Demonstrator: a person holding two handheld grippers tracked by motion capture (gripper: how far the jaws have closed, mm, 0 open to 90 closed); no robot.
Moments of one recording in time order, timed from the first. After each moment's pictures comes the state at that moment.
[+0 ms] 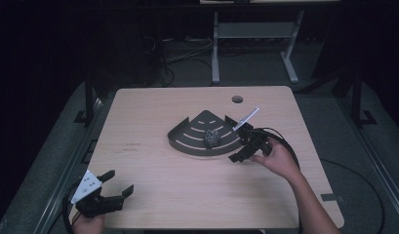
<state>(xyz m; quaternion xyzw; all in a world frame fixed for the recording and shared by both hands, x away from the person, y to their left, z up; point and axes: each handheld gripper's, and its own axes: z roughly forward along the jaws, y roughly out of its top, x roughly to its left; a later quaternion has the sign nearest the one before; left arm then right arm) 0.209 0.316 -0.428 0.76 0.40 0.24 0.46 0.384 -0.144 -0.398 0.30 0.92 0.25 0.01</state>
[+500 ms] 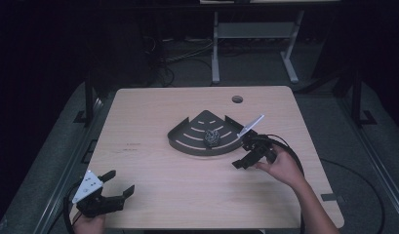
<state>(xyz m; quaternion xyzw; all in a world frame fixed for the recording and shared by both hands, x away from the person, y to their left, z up) 0.209 0.315 -0.429 0.76 0.39 0.24 0.46 0.367 -0.155 -0.407 0.30 0.92 0.26 0.01</state>
